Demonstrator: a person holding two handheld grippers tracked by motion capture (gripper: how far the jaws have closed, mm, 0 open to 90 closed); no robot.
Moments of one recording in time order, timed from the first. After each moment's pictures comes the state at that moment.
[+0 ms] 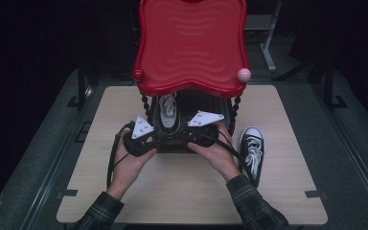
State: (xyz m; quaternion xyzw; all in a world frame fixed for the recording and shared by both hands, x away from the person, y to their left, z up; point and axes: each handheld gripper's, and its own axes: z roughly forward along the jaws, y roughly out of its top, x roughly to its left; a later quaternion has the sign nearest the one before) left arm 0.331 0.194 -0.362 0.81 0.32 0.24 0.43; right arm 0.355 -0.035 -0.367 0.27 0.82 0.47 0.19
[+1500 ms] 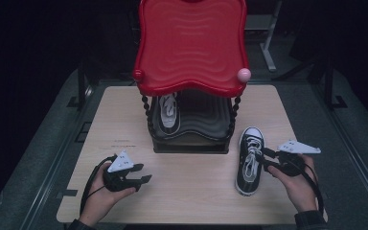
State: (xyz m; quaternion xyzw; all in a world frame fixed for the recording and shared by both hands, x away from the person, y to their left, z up) left arm 0.271 0.251 -0.416 0.86 0.30 0.13 0.39; right arm 0.285 -0.240 -0.415 0.47 0.75 0.42 0.21
